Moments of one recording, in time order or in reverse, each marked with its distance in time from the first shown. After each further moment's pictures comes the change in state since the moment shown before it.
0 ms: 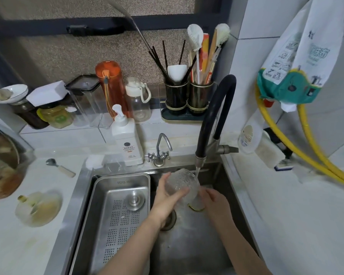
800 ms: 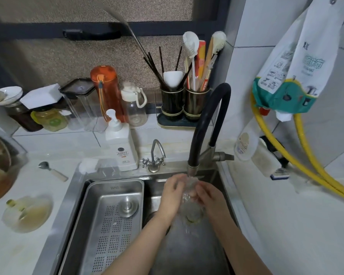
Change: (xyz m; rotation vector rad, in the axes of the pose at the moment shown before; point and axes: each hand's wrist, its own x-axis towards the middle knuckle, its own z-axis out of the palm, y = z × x) left_hand 0.019 0.024 0.044 0.226 0.079 0.203; right_hand 0.021 -0.019 -0.017 0.319 -0.116 -0.120
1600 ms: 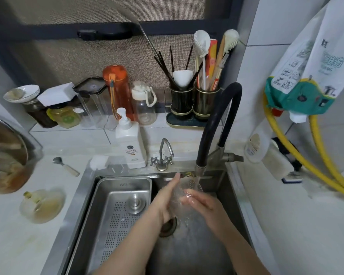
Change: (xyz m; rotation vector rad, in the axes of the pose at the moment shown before) left_hand -0.007 0.011 -0.034 -0.574 -0.222 -0.571; right_hand -0.014 0.004 0.007 -0.152 -0.323 -0.148
